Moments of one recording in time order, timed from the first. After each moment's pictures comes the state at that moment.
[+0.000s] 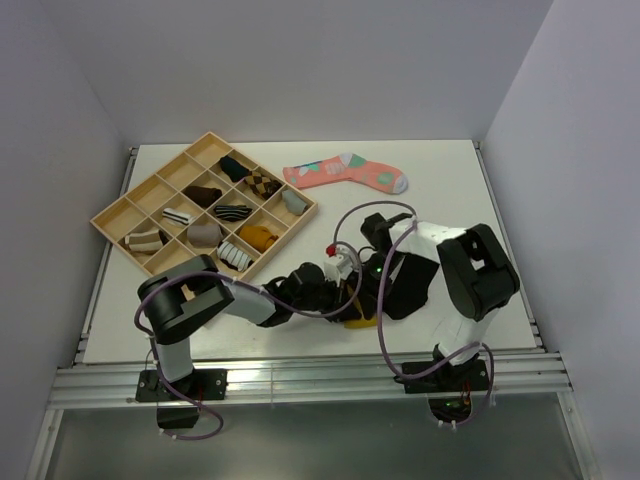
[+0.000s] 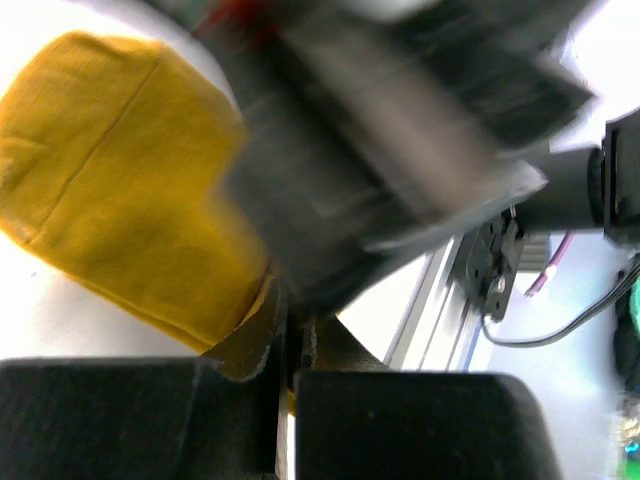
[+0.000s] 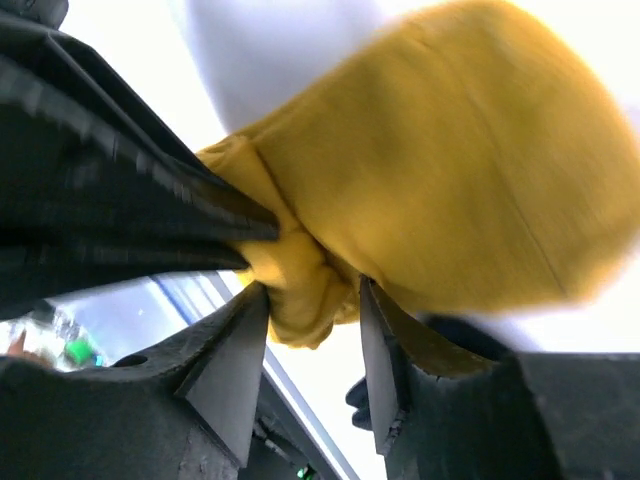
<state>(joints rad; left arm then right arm) -1.04 1.83 0.68 0.70 0.32 -0.68 0.46 1.76 0.99 -0.94 -0.59 -0.55</state>
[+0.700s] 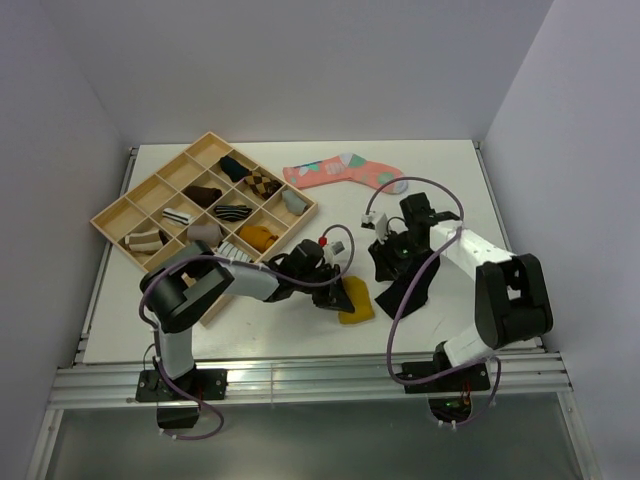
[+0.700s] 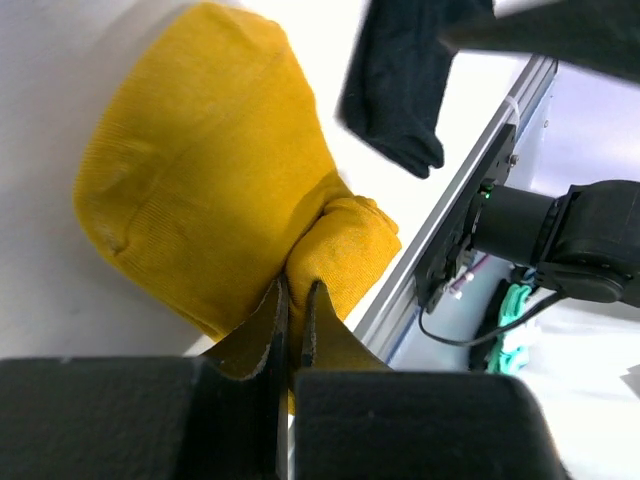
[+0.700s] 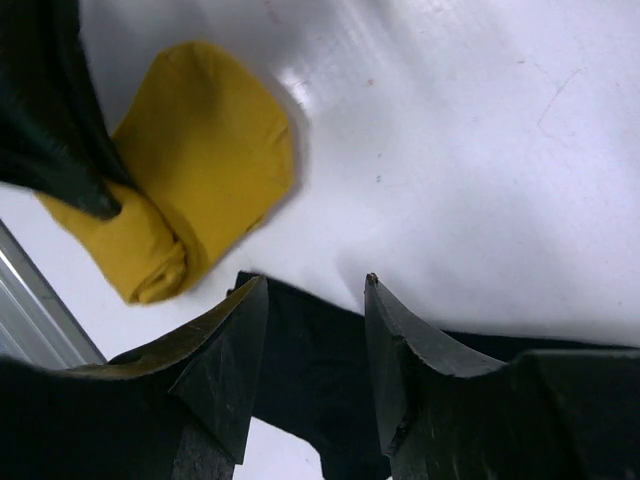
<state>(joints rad) -0.90 1.88 0.84 0.35 0.51 -0.90 0.22 1.53 0.92 -0.68 -0.55 -0.59</state>
